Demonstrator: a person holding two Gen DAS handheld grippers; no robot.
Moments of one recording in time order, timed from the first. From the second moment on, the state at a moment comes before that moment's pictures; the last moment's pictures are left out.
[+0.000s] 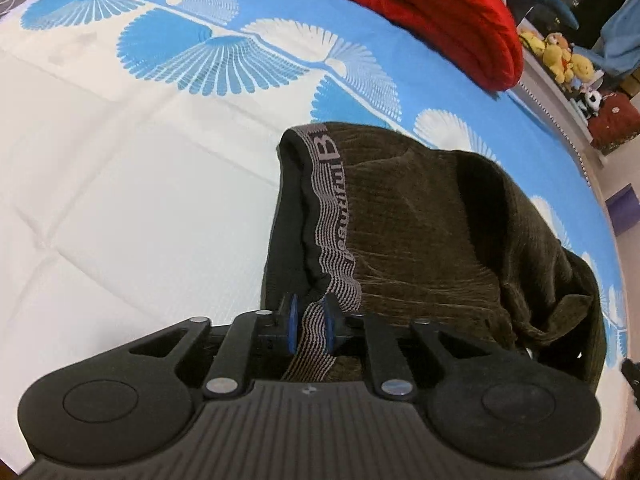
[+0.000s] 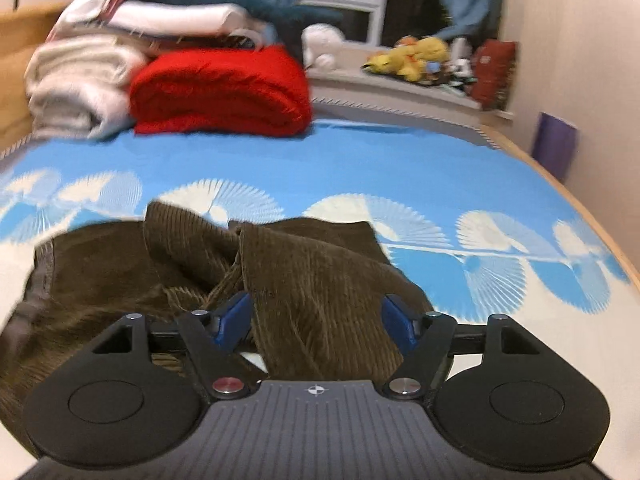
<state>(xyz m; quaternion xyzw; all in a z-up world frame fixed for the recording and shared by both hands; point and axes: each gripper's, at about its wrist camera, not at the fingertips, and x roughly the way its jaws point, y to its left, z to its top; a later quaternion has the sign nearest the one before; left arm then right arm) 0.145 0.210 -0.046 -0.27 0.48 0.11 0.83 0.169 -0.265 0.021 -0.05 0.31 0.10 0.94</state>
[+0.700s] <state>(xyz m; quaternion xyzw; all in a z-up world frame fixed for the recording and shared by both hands) 0.172 0.167 -0.092 -0.14 0.58 0.09 0.80 0.221 -0.281 0.001 -0.08 0.35 0.07 0.93</state>
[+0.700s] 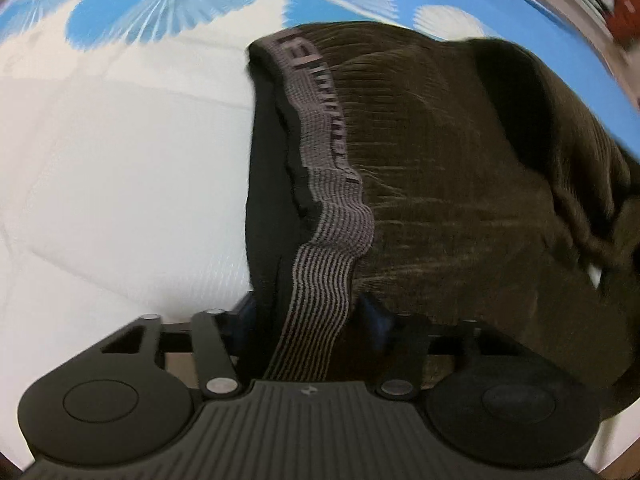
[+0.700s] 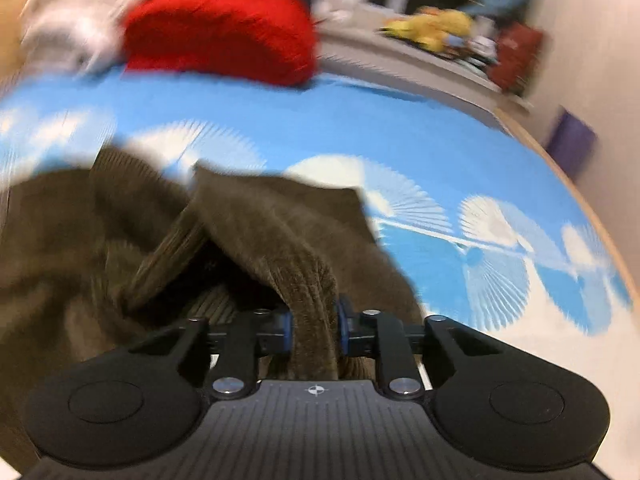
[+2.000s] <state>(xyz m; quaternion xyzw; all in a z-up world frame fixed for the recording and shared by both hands) 0.165 0.204 -0.096 -0.23 0.58 0.13 0.77 0.259 -0.230 -0.094 -0.28 0.48 0.12 0.82</state>
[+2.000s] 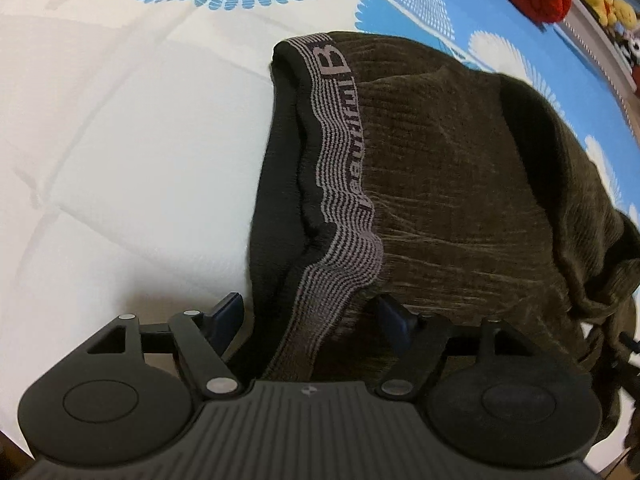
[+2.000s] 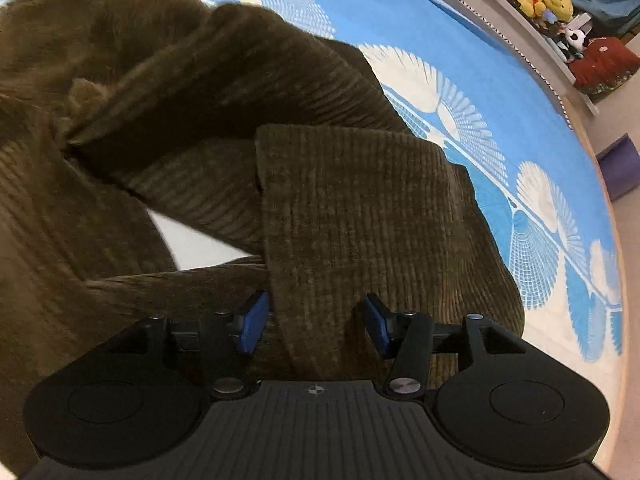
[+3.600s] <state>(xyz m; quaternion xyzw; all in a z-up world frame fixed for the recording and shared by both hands) 0.107 0.209 -0.077 -0.06 0.59 0.20 0.78 0.179 -0.607 -0.118 0.30 0.55 -0.33 0.71</state>
